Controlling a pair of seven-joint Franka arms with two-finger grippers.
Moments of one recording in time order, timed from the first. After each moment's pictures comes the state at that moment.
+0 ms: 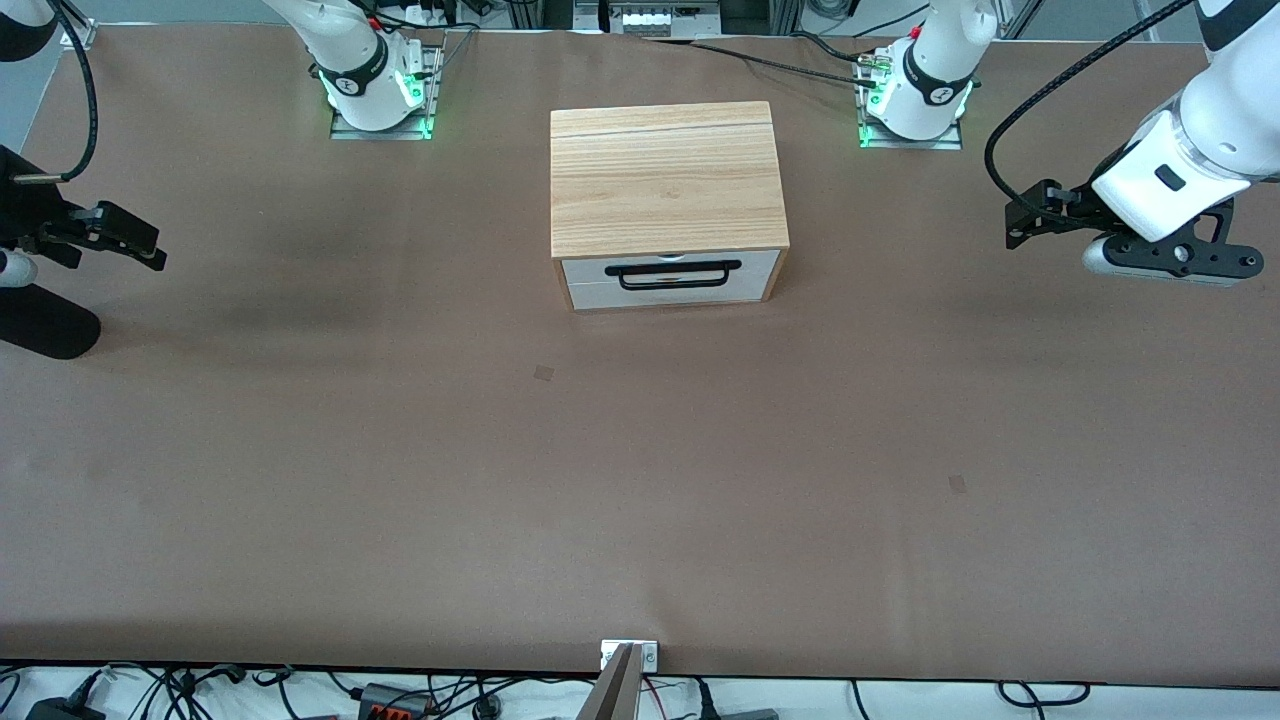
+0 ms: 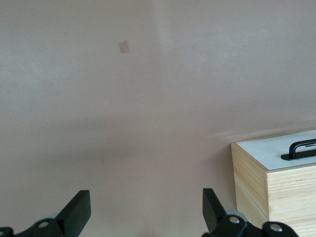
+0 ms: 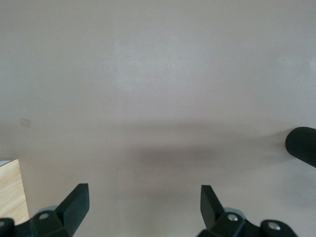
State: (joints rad) left arm -0.03 0.03 -0.11 -1.59 -0.02 1.52 -0.05; right arm -0.02 0.00 -0.03 -1.67 -0.01 1.67 -0.03
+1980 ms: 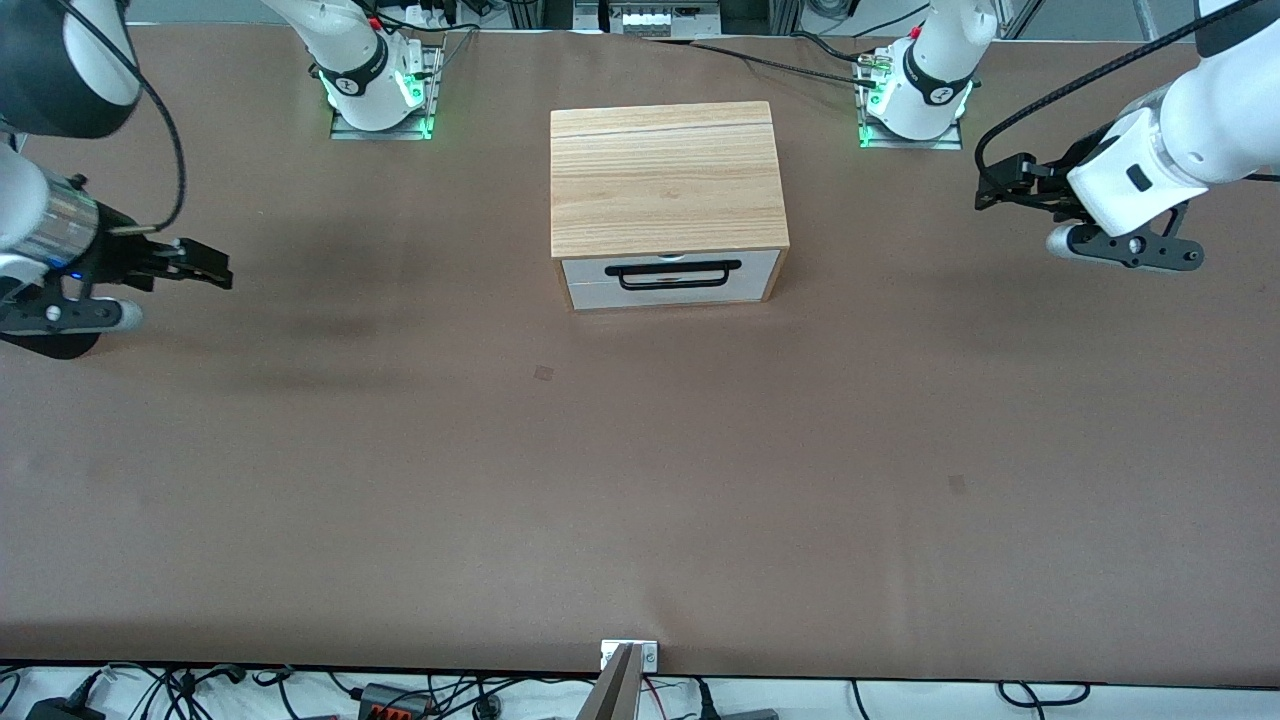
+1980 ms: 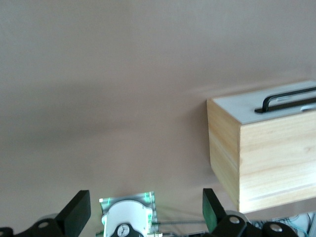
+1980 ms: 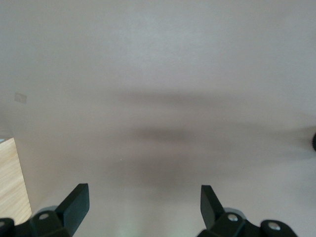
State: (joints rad) left arm -0.03 0.05 -0.10 -1.58 -0.14 1.31 -0.05; right arm 0.06 0.13 -0.02 -1.67 -0.01 1.64 -0.03
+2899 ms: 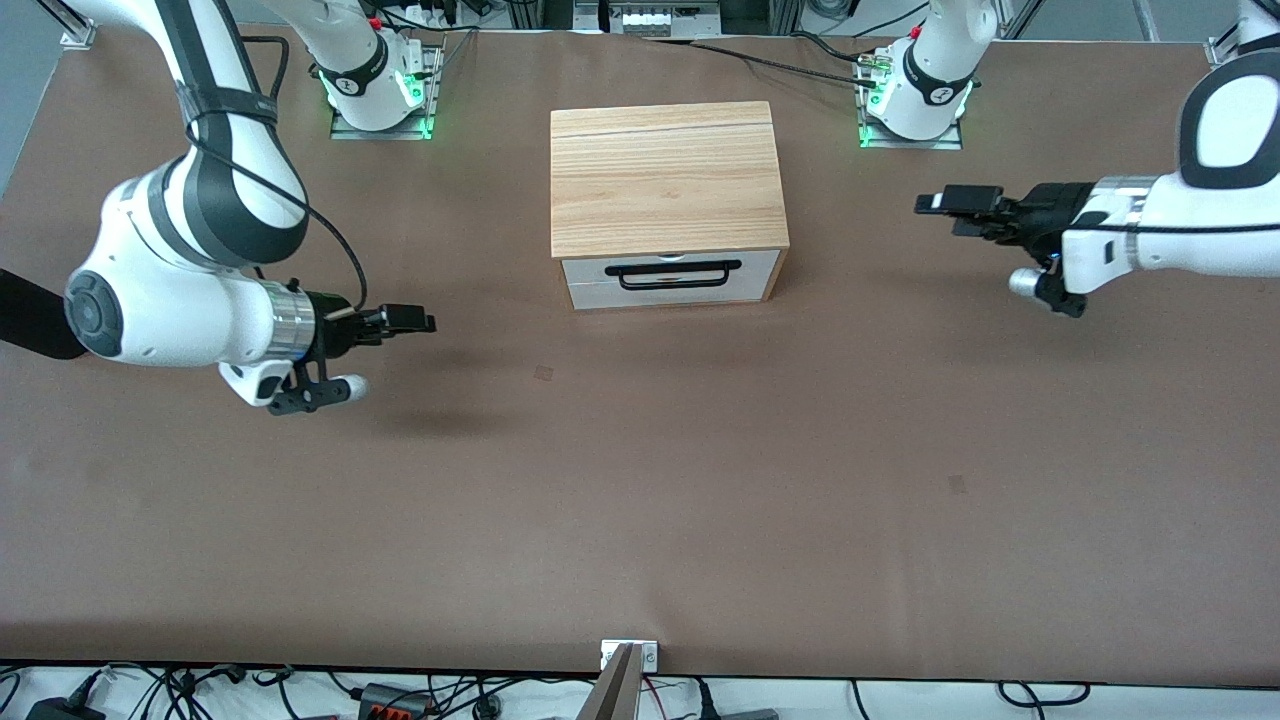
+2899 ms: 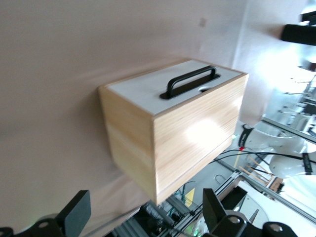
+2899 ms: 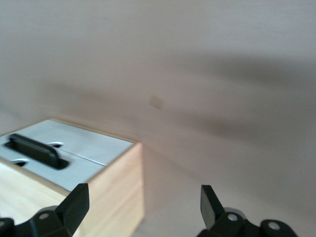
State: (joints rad) left arm 0.12 0.08 -0.12 -1.93 -0.72 1.50 0.27; right arm 0.21 0.42 -0.01 -1.59 0.53 1.75 -0.11
